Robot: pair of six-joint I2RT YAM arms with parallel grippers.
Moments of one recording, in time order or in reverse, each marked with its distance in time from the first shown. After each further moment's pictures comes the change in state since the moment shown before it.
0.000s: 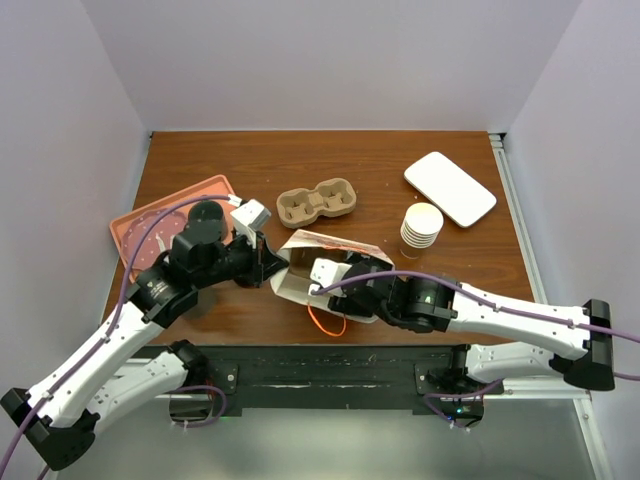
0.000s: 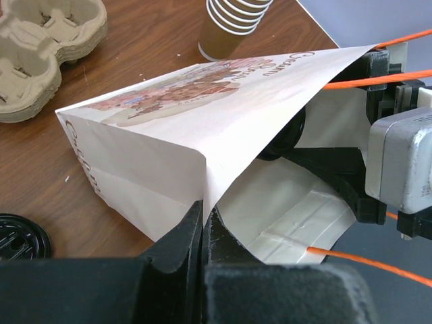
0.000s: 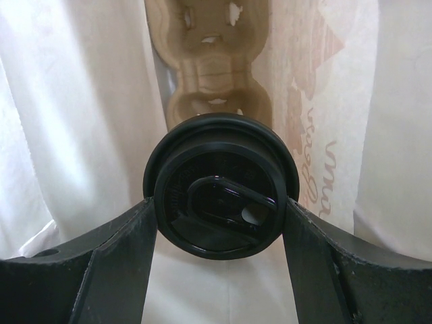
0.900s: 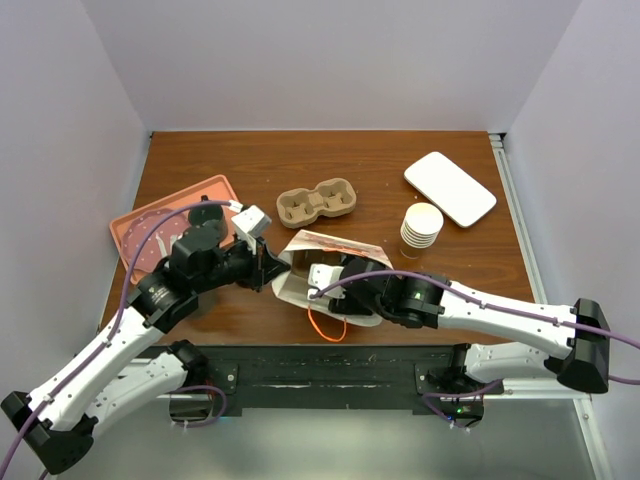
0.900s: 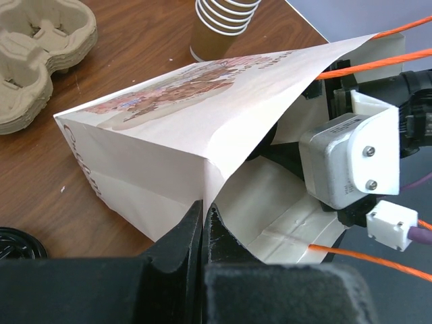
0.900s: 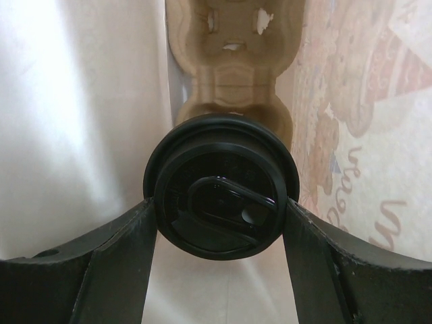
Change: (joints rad) left arm -0.004 -0.042 -0.077 0.075 0.034 0.028; right arm -0.077 0.035 -0.080 0.101 -0.102 -0.138
